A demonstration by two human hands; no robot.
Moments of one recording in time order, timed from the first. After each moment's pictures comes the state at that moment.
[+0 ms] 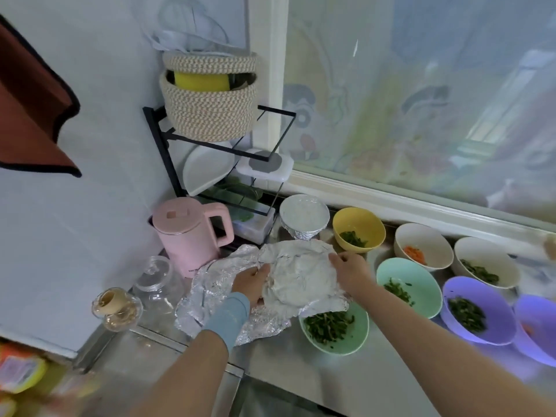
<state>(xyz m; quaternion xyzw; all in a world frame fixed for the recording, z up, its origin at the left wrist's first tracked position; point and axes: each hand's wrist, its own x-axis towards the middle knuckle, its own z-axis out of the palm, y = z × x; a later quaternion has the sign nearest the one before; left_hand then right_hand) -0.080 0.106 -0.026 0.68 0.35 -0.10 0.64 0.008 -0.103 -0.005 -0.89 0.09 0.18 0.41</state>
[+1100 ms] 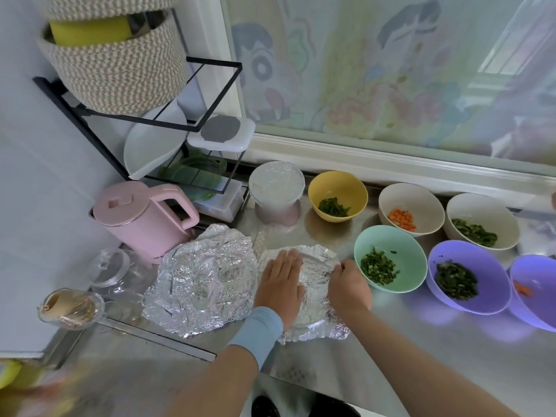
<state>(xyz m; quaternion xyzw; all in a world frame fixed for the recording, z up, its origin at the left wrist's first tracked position) -0.064 -0.023 -0.101 0.99 -0.05 -0.05 0.11 -0.015 -0.175 -0.093 -0.92 0.16 0.12 0.33</state>
